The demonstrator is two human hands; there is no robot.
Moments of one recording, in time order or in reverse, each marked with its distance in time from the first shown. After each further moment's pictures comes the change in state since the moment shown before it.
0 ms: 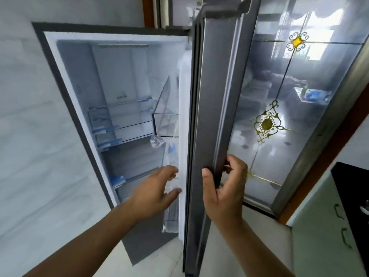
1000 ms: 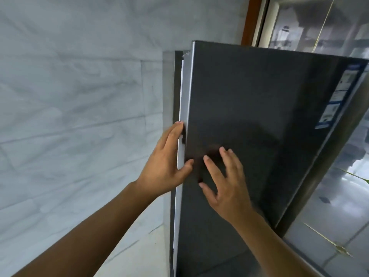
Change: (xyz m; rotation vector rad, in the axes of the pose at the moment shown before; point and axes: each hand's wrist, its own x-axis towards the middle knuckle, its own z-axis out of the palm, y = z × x) left_hand 0.025 -0.179 -0.209 0.152 0.527 -0.136; right_hand 0.048 -0.015 0.315 -0.194 -0.455 -0.560
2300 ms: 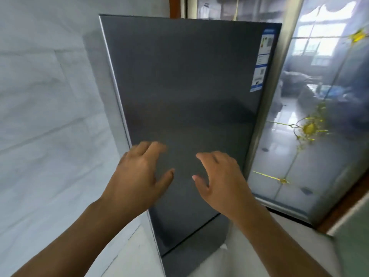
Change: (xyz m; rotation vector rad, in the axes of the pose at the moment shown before) left_hand -0.011 0.016 -0.011 0.118 -0.340 0.072; right_hand -0.009 -0.044 -0.076 -0.154 -0.315 0.470
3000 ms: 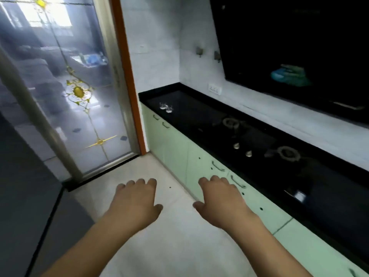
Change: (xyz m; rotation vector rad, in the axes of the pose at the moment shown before) left_hand -0.237 0.282 0.080 0.083 -0.719 0.985; right_hand -0.454 -0.100 -0.208 -0.418 -0.289 1.399
